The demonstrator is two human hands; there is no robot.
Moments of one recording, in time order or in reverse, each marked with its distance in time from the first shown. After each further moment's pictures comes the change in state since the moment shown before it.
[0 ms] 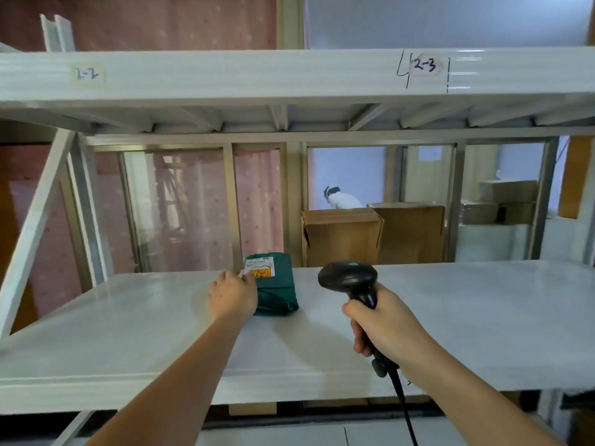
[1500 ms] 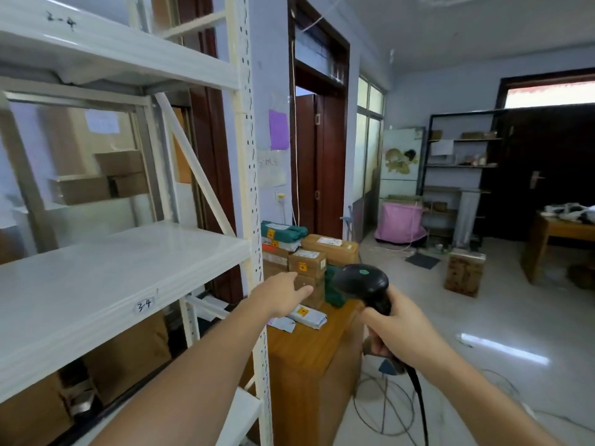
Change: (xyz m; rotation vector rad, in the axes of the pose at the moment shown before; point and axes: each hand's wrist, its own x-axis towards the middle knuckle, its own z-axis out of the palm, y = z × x) left_hand -0.534 0.522 0.349 -0.022 -1.054 1.182; right_hand -0.384 0.191 -0.474 -0.223 0.932 0.485
